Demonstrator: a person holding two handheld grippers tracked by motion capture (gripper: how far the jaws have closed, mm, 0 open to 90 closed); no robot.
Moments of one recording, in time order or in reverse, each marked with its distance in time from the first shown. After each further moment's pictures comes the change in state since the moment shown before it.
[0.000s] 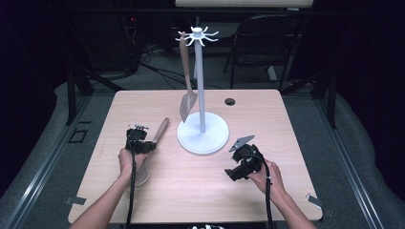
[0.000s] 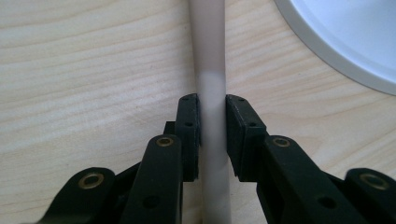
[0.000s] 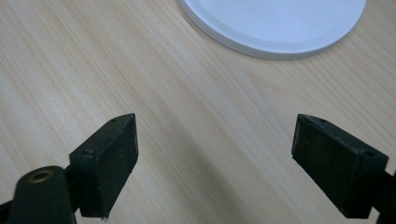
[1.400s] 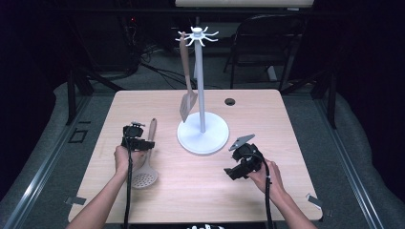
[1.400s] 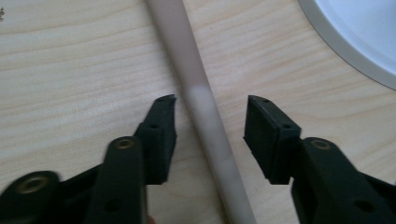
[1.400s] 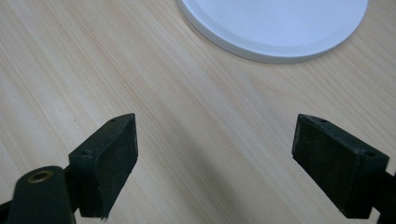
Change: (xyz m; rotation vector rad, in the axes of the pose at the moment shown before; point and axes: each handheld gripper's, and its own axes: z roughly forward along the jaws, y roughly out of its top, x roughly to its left) left arm 0.012 0.008 -0.004 0.042 0.037 -0.011; right arm -0.002 0.002 0.000 -0.008 0.009 0.002
